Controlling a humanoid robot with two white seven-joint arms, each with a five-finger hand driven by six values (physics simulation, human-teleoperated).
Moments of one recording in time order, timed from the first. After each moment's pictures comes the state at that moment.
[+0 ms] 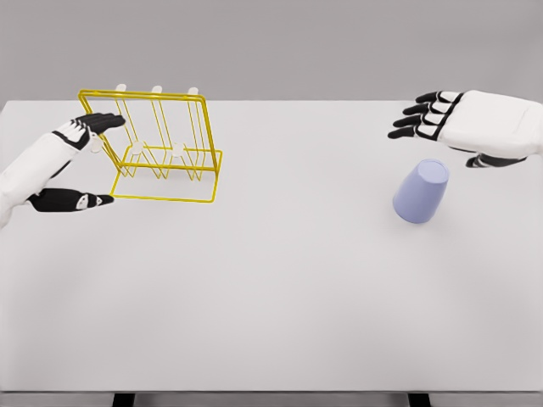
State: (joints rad) left arm -0.10 0.75 -0.10 -1.60 -0.16 -0.61 -0.18; right arm -0.58 -0.99 0.37 -1.73 0.37 -0.61 0.61
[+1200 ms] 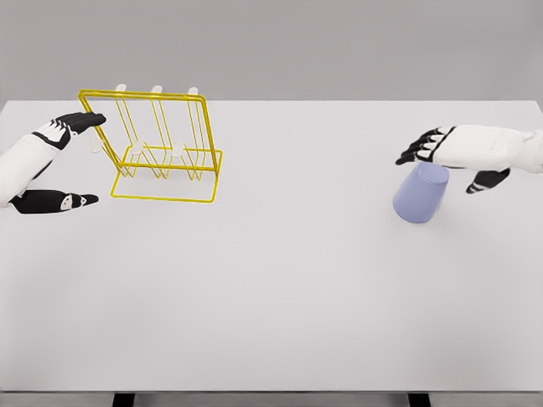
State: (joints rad) left arm -0.05 0.74 -0.03 -1.60 -0.16 -0.61 -0.18; right arm -0.74 -0.94 0.69 -1.41 0.39 -0.61 0.61
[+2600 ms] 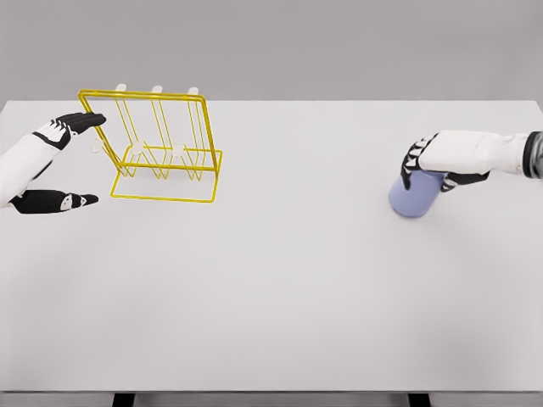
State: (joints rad) left arm -0.05 0.74 -0.03 -1.60 -0.17 -0.61 -0.18; right arm -0.79 -0.90 0.75 -1.38 0.38 -0.61 0.61
